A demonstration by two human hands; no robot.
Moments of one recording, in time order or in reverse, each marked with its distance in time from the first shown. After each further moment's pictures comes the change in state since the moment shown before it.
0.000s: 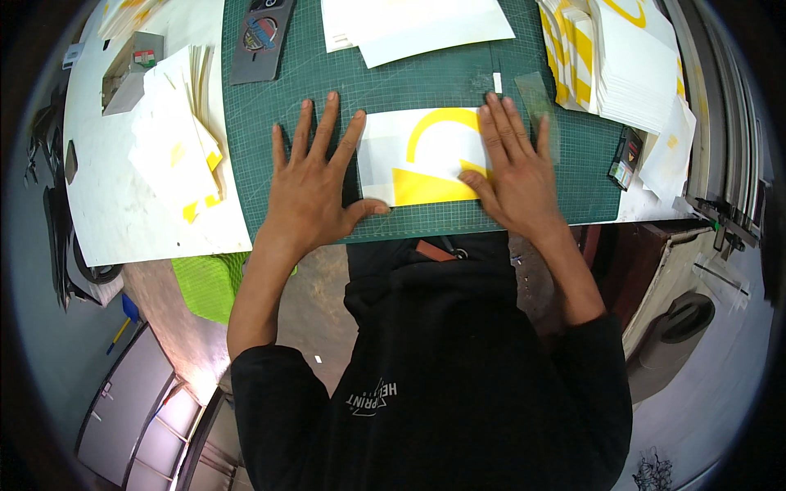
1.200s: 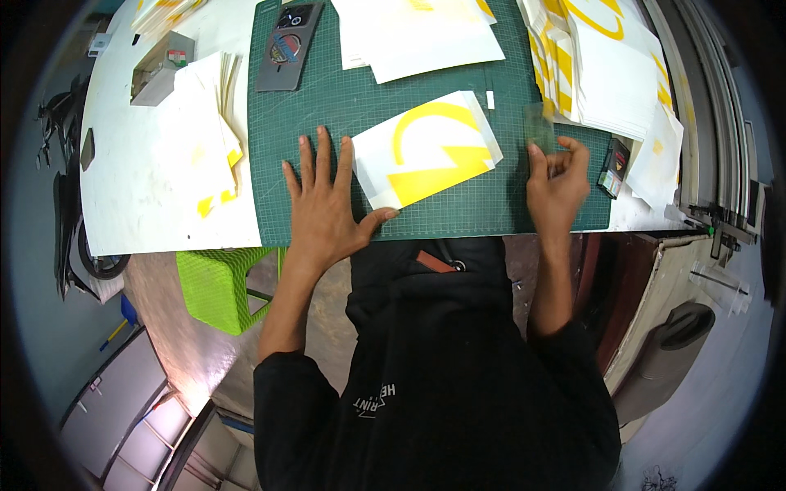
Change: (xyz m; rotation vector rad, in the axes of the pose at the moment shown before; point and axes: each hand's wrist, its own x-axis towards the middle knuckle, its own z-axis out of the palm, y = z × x) left_hand -0.030 0.018 0.028 -0.149 0.195 -0.110; right_hand -0.010 0.008 -0.024 0.565 0.504 0.722
